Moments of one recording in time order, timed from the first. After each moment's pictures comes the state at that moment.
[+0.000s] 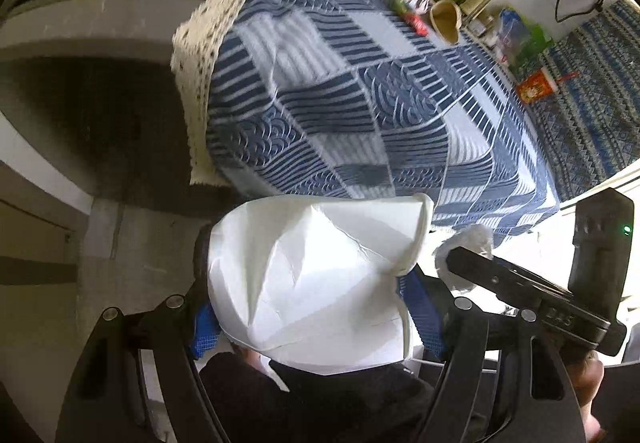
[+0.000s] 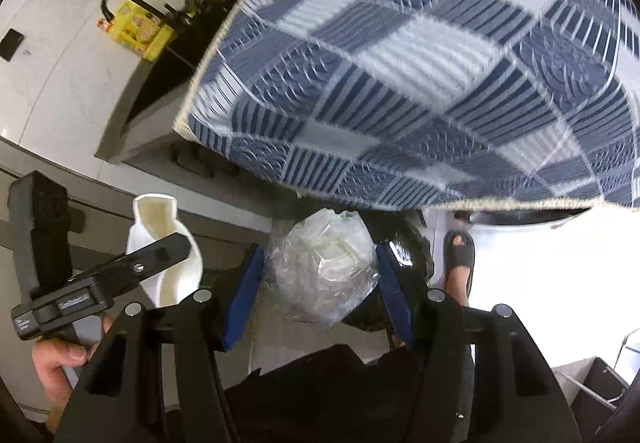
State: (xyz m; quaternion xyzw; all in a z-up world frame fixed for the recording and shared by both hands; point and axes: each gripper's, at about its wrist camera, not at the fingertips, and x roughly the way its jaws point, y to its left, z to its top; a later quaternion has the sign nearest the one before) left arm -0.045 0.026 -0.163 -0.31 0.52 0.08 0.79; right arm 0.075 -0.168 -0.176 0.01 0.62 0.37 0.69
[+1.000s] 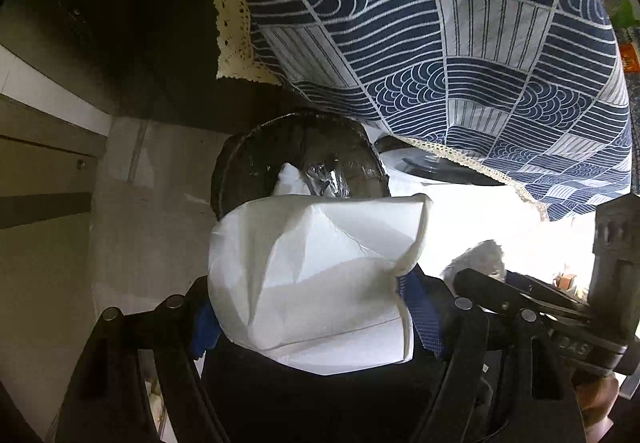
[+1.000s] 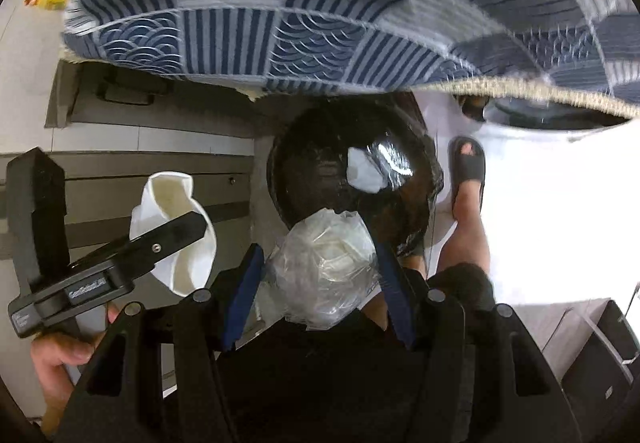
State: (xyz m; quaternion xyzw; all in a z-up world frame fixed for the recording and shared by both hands) left arm -0.037 0.020 -0.302 -0.33 0.63 0.12 0.69; right arm 0.065 -0.163 -0.316 0.01 0.75 0.33 0.58
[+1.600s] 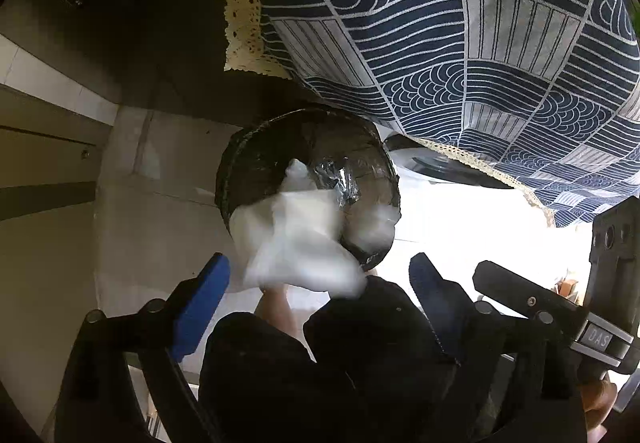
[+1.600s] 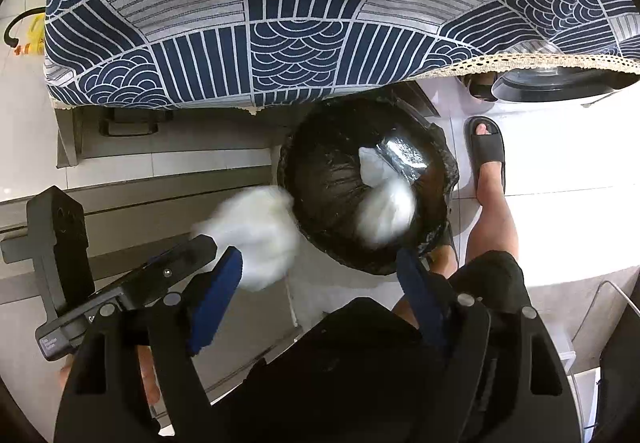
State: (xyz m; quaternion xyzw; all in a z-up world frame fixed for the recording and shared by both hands) left arm -0.031 0.027 -0.311 -0.34 0.65 0.13 0.67; right arm 0.079 -0.165 -0.326 0.07 0.76 0.32 0.57
